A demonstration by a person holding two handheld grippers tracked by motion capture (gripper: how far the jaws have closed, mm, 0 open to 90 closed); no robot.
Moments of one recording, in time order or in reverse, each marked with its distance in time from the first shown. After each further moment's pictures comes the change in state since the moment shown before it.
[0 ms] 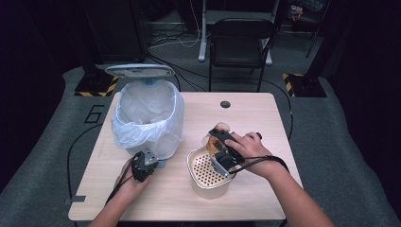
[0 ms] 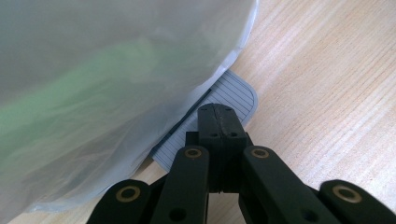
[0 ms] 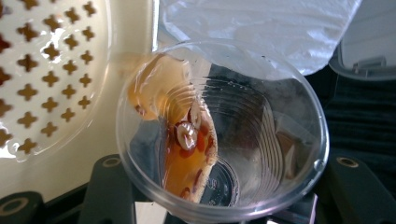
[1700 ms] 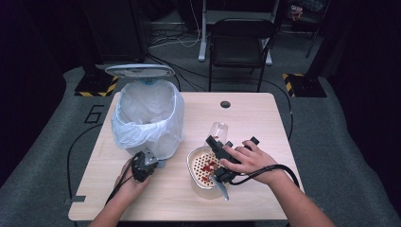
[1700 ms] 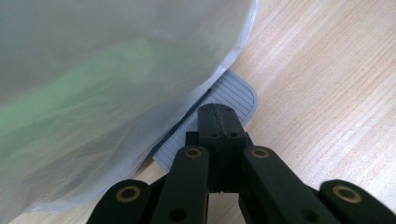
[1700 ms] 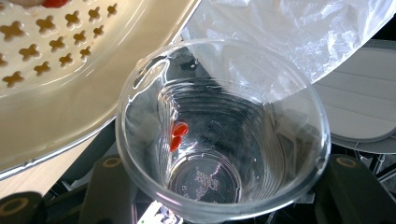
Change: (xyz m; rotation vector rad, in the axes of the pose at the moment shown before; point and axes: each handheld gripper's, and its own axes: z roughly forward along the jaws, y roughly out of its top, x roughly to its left) left arm 0.000 0.000 0.000 0.001 0.005 0.000; right arm 0.033 0.017 -0.008 0.094 -0.176 -0.502
